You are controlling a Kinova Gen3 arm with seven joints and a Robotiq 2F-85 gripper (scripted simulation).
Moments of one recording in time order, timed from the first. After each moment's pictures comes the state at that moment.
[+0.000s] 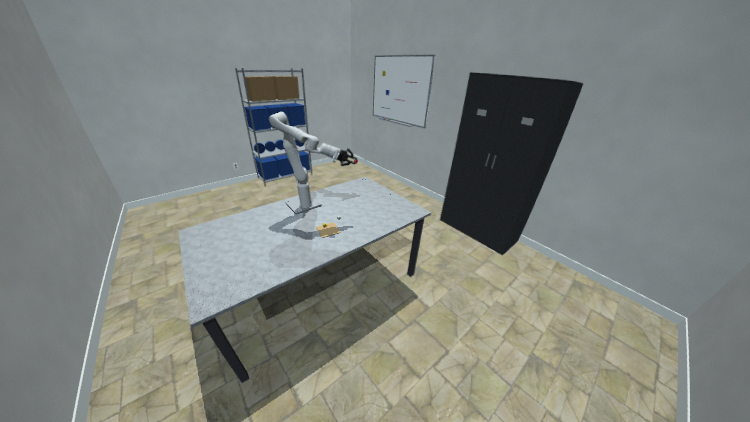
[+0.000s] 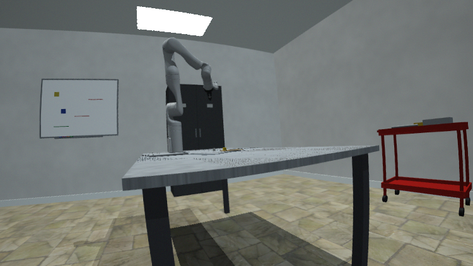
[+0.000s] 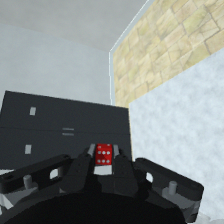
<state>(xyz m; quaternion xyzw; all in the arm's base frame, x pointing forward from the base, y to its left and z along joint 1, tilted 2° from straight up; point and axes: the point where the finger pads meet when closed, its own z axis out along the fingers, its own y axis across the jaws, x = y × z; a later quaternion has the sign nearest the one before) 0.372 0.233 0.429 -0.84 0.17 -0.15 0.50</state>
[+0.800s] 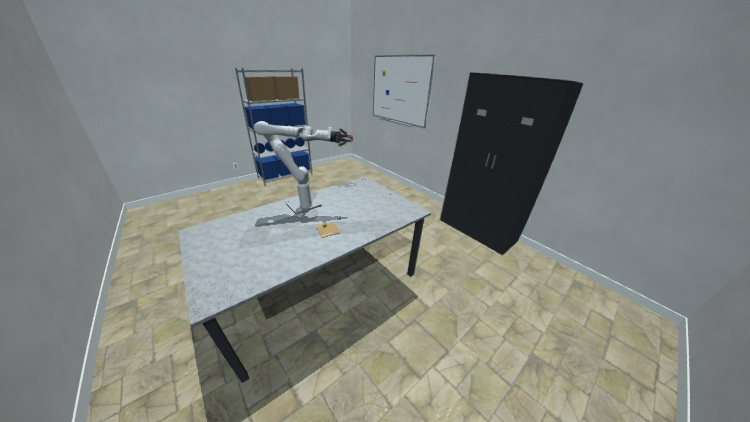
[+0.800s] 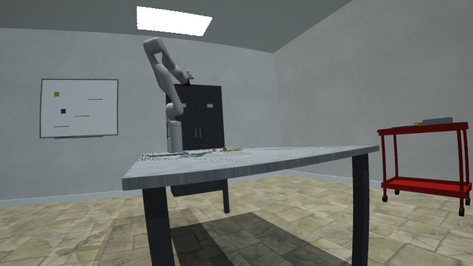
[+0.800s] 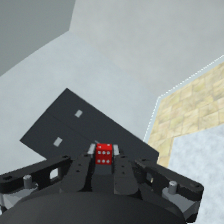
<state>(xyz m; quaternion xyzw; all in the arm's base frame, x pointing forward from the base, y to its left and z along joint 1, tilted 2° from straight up) 0.226 0.318 0.543 -0.75 0.04 -0.39 0.53</state>
